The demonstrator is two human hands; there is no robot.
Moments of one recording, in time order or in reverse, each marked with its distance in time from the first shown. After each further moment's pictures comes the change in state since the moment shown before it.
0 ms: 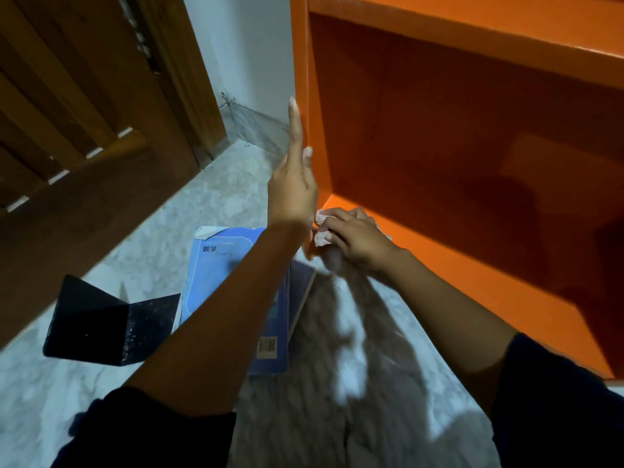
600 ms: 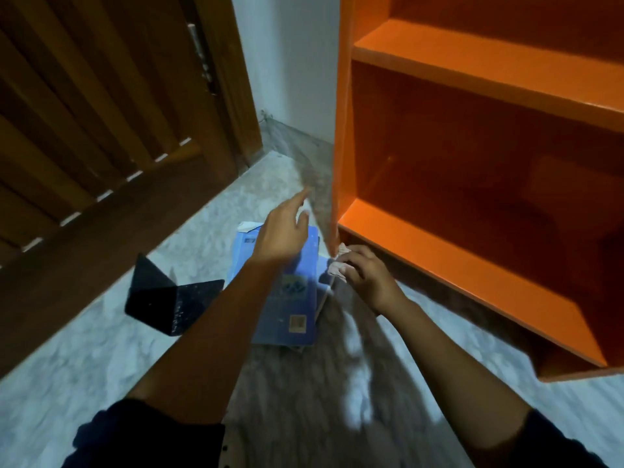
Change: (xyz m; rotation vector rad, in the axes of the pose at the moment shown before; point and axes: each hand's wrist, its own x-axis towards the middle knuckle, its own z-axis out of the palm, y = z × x) left_hand -0.046 -0.043 -0.070 0.107 -0.320 -0.153; right_hand -0.074 -0.068 0.021 0.445 0.141 0.178
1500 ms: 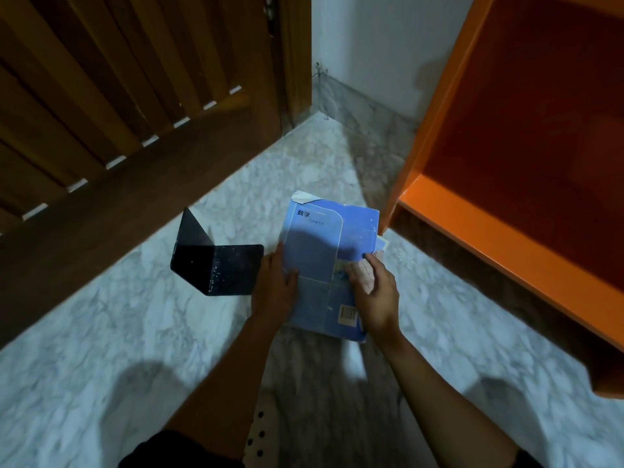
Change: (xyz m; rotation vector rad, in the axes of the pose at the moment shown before) left_hand -0.113 -0.148 0.013 -0.048 0.016 -0.413; right_hand -0.034 -0.038 0.115 0.416 0.273 0.360
